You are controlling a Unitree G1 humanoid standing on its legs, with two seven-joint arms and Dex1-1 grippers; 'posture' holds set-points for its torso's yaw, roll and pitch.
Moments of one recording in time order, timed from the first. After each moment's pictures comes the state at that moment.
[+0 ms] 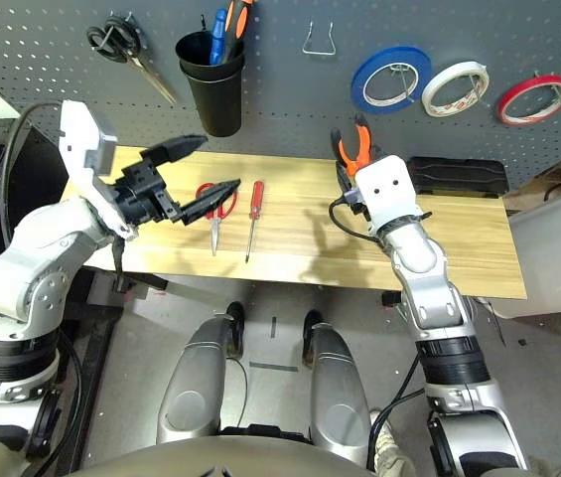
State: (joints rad) left arm -0.47 0.44 0.10 -0.50 -0.54 0.59 -0.64; right arm -0.27 -0.32 0.00 -0.17 -0.03 -0.05 0.20
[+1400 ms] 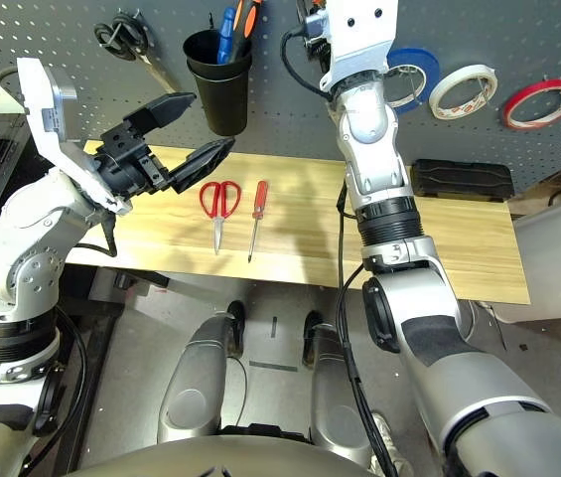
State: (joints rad) left arm -0.49 0.48 0.07 -0.46 -0.57 0.57 -0.59; right arm -0.98 -0.16 -0.05 0.50 -0.06 -0.28 -0.01
